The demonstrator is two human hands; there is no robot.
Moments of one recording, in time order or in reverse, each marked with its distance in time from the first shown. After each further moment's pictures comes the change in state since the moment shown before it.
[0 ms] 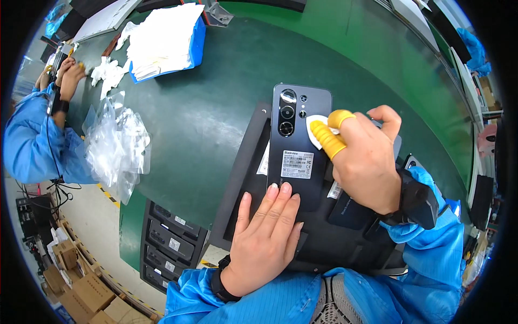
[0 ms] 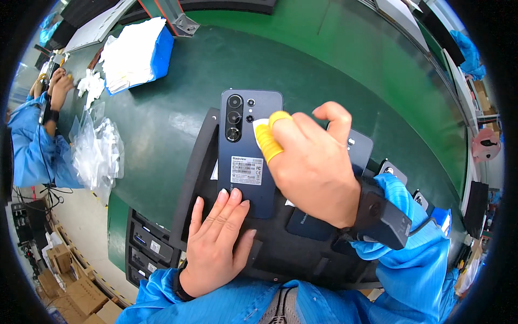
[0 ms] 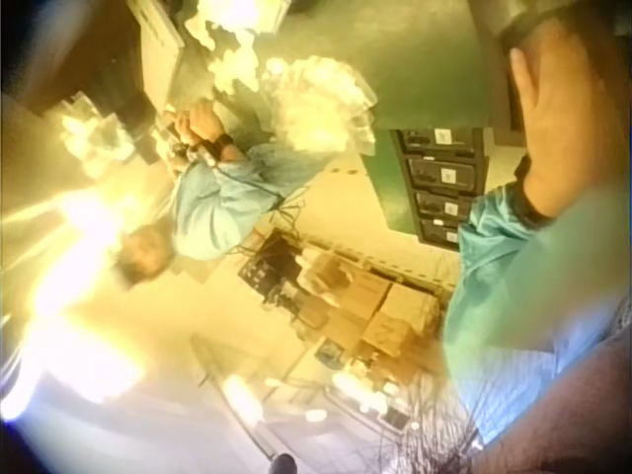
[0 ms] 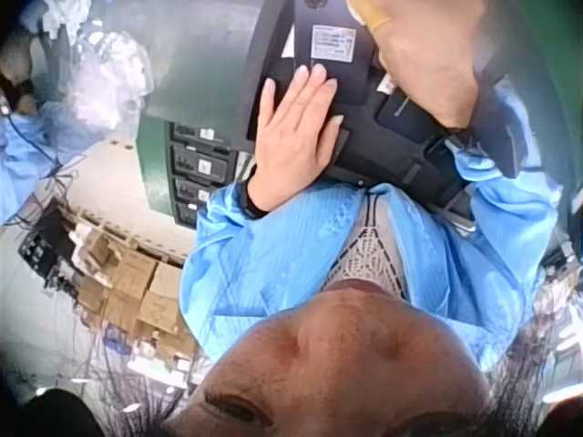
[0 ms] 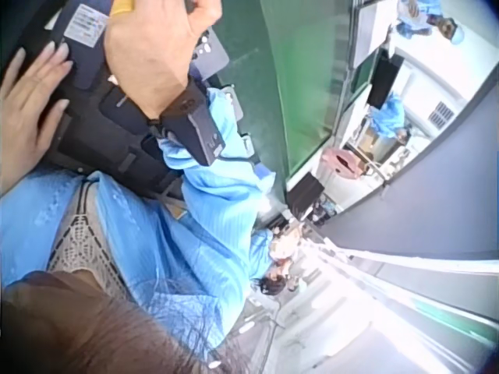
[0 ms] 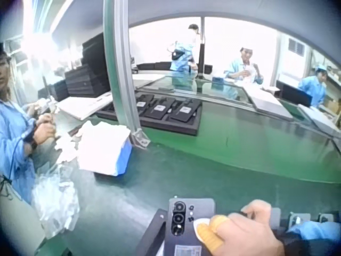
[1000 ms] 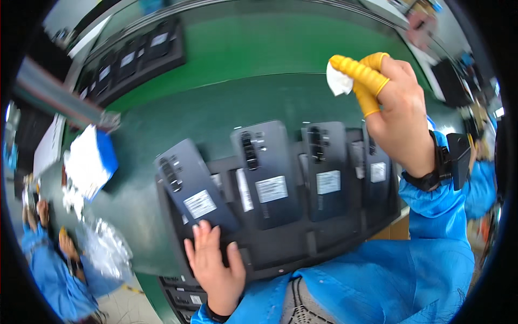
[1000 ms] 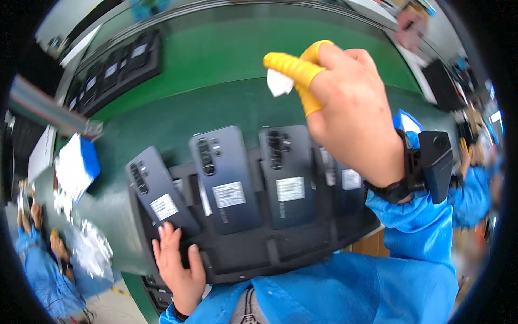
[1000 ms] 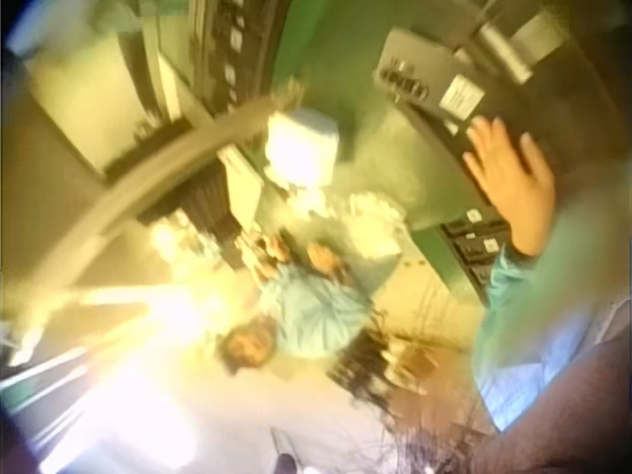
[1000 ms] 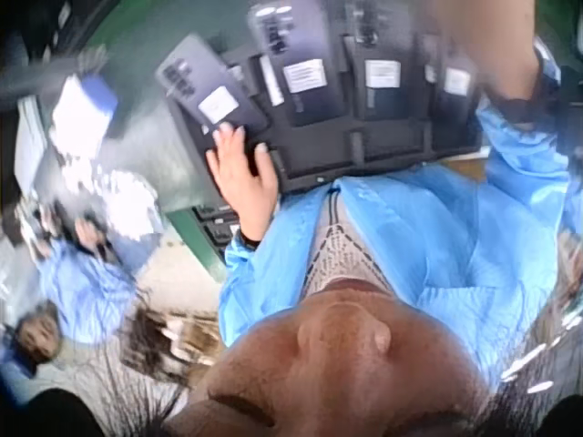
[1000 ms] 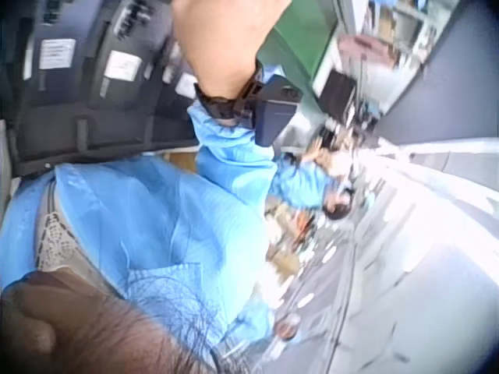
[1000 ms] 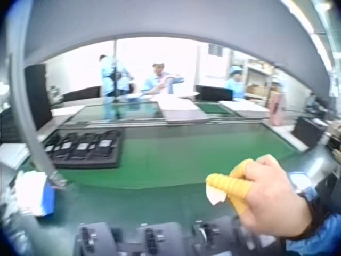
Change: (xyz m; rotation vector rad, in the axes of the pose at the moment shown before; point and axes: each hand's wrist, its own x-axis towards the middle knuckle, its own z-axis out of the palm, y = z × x) left_hand -0.003 0.005 0.001 0.096 -0.008 0.029; right_hand -0.073 0.110 -0.133 -0.285 0.204 0.616
